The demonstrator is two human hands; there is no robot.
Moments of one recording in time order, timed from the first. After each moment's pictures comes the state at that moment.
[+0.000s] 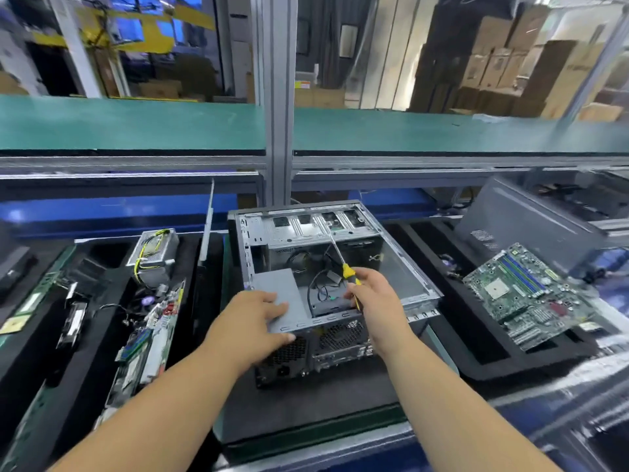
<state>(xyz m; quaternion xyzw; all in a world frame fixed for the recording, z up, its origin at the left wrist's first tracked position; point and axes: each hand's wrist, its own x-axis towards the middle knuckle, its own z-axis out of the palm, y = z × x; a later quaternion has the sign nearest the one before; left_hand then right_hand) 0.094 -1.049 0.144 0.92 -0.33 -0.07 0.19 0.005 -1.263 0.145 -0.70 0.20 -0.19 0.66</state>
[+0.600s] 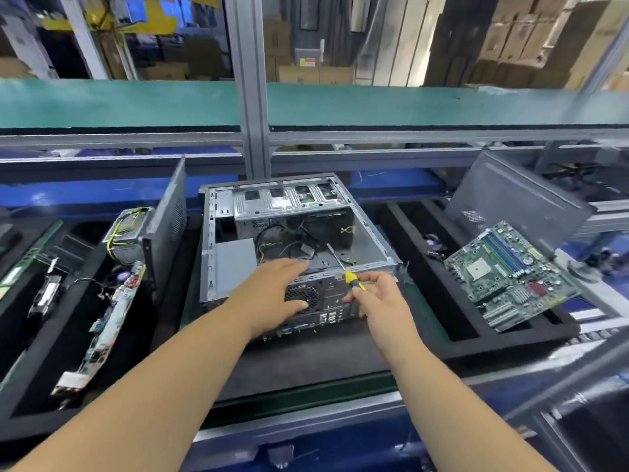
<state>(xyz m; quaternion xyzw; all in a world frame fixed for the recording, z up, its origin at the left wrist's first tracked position) 0.054 -1.156 0.143 0.90 -0.39 -0.07 0.19 -0.072 -1.339 0.124 -0.73 0.21 -0.17 0.63</state>
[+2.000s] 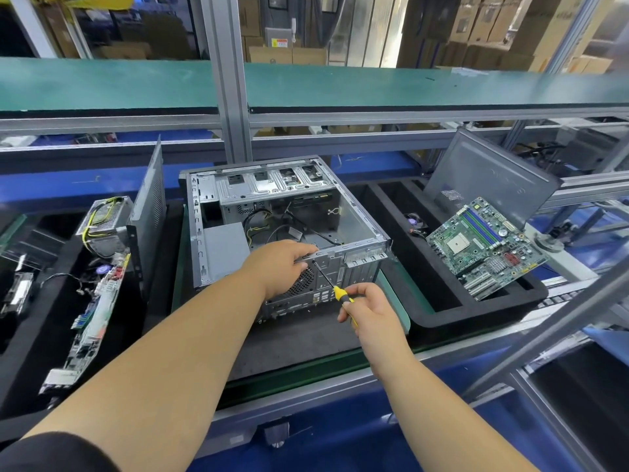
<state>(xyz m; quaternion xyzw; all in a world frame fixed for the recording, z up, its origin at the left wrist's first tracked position) 0.073 -1.188 0.139 0.89 -0.41 -0.07 0.16 -0.110 -1.299 0.111 -0.70 0.29 -0.13 0.64</state>
